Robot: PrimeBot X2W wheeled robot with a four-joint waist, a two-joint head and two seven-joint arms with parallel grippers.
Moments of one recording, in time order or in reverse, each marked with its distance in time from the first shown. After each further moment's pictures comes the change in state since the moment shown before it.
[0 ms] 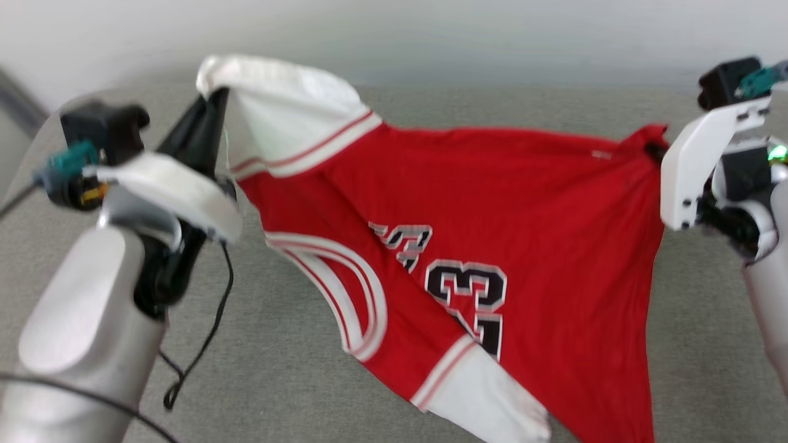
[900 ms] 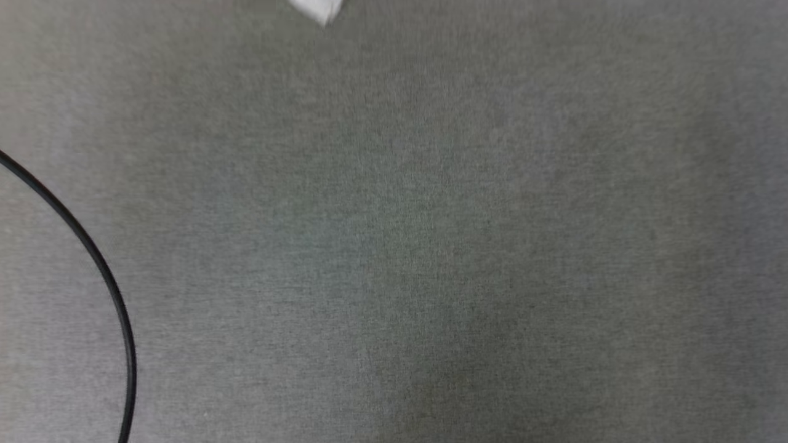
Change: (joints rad) left arm -1.028 0.027 0.045 0.509 0.064 -0.125 -0.128; right arm -0.800 0.086 -0.187 0.107 -0.268 0.000 -0.345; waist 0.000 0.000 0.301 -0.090
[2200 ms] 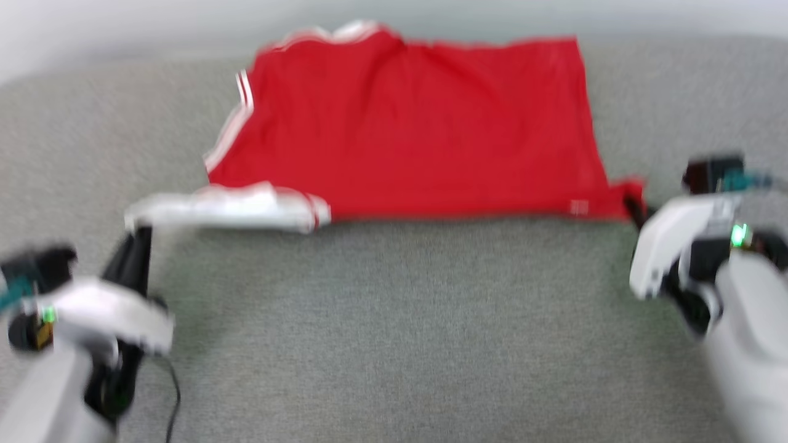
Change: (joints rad) left arm 1.211 0.045 0.015 -0.200 -0.257 0.028 -0.095; right arm 0.867 0.005 0.152 0.202 0.246 0.001 -0.147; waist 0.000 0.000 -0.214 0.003
